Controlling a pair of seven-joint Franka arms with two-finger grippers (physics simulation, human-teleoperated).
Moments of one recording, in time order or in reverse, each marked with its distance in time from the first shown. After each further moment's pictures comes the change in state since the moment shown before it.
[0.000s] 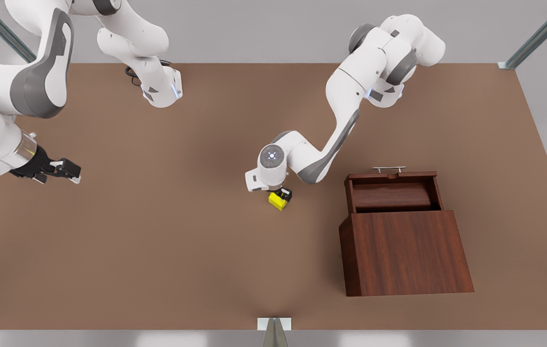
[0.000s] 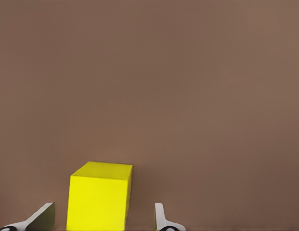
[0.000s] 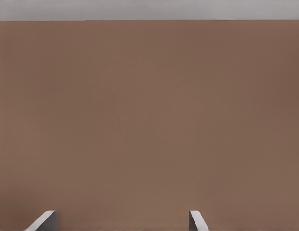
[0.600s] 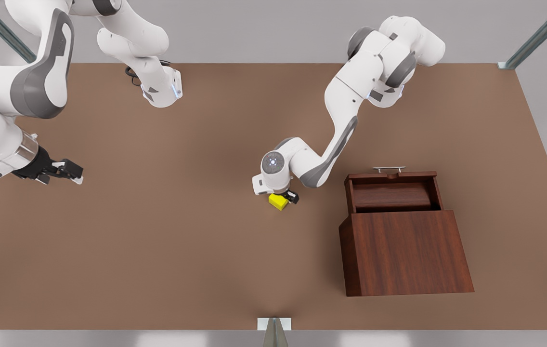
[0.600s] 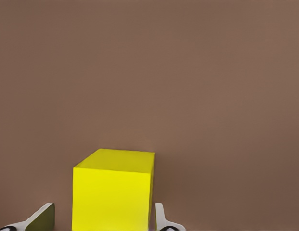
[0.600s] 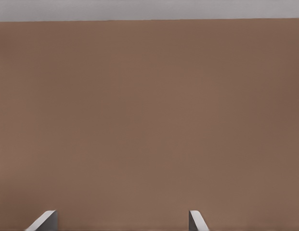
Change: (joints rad) left arm 0.002 0.029 0.017 -0.068 0.066 0.035 -0.003; right arm 0.001 -0.002 0.000 -0.003 0.014 0.000 0.000
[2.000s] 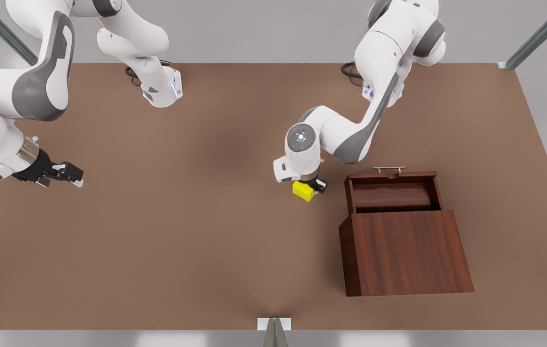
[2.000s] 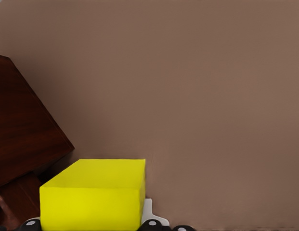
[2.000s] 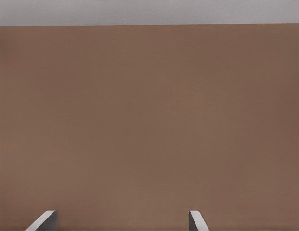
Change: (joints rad) left arm 0.023 -0.331 0.132 0.003 -0.058 -0.344 0.216; right arm 0.002 0.008 0.002 0.002 0.000 0.023 0.000
